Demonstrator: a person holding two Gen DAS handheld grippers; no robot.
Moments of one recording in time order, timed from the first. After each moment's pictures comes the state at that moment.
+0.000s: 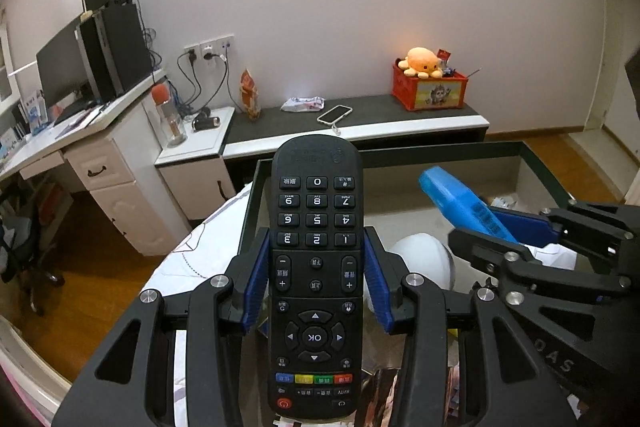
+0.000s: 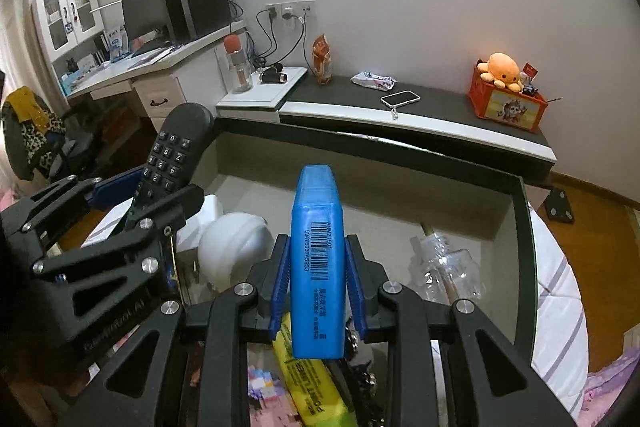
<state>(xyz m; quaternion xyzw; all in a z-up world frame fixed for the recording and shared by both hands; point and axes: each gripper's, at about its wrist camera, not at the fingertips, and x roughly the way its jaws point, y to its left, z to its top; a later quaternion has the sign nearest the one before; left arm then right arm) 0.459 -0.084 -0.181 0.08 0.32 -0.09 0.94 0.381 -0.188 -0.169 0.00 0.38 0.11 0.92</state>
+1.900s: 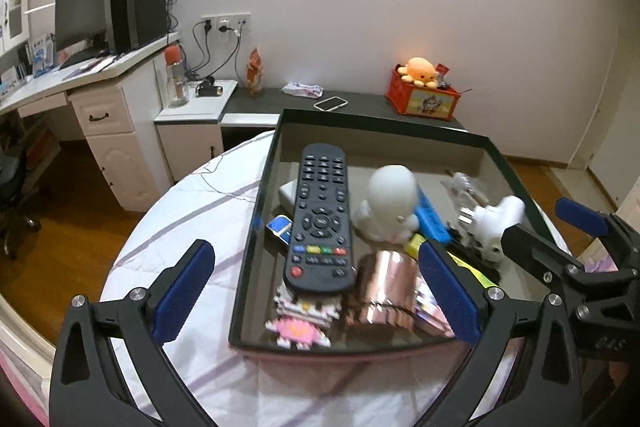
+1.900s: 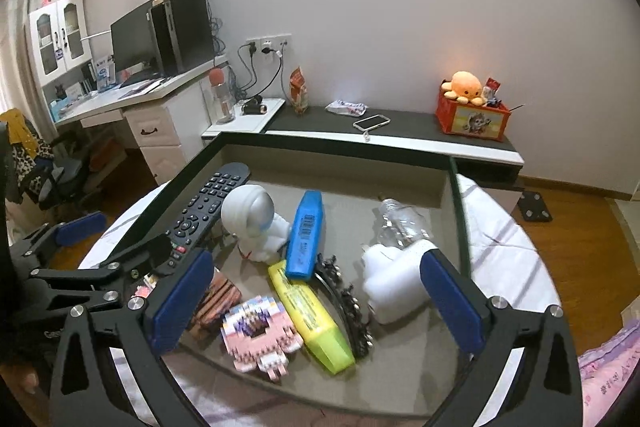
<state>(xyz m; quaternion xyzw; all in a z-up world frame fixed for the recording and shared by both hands) 0.380 -0.040 -0.179 -0.01 0.34 -0.10 0.94 0.298 -0.206 -0.149 0.01 0.32 0.05 0.94</state>
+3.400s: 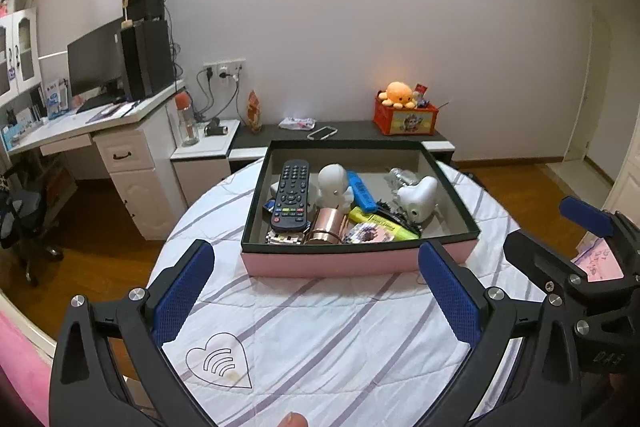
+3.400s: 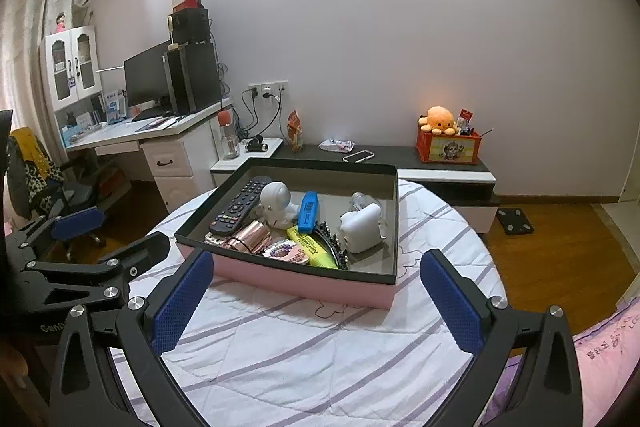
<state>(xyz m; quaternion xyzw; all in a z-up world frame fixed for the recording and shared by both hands) 0.232 -0.059 -0.111 0.03 0.28 -0.10 0.96 0.148 -0.217 -0.103 0.03 0.25 0.04 0.97</state>
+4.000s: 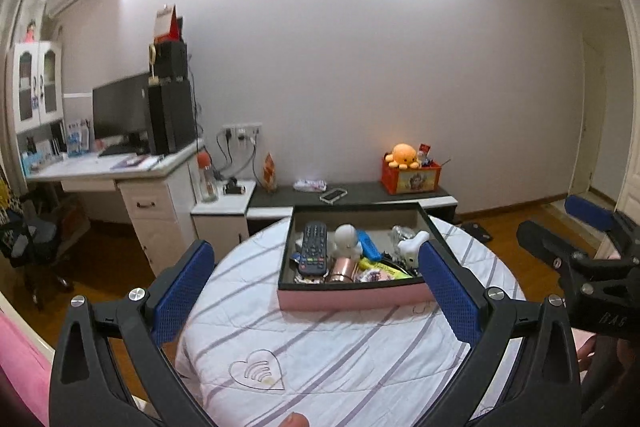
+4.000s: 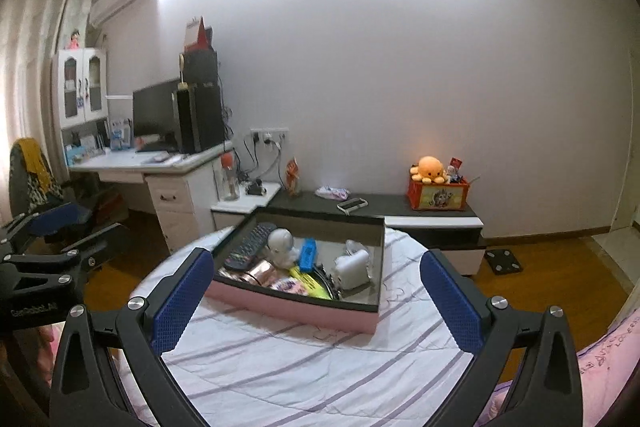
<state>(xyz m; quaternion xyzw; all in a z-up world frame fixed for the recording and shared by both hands) 0.153 -0.029 -0.057 0.03 0.16 -0.08 0.98 0.090 -0.210 -0.057 0.01 0.15 0.04 0.99</state>
